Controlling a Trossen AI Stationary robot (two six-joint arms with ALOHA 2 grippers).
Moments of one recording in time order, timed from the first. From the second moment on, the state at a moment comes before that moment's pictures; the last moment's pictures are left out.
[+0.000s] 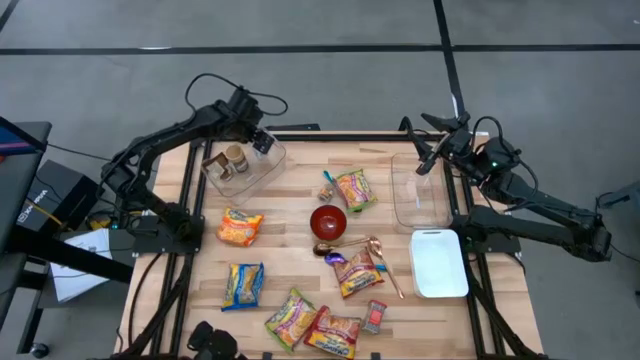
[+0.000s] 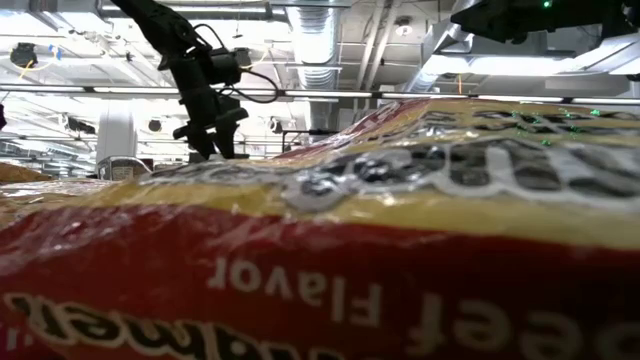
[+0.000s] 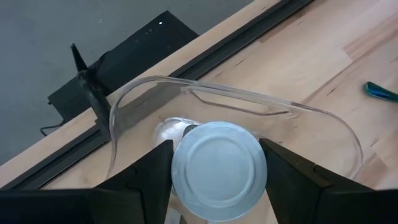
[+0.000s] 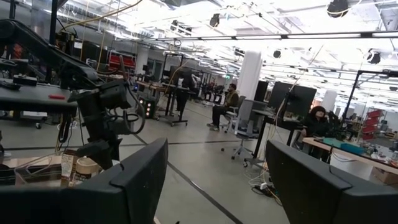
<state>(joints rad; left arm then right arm) 0.89 1.52 1.13 -0.63 -0.02 -0.06 -0.55 0.60 0.55 0.28 0.10 -0.25</state>
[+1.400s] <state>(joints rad) 0.99 1.49 0.98 -0.47 0.08 -0.05 -0.55 0.60 0.55 0.28 0.10 -0.25</state>
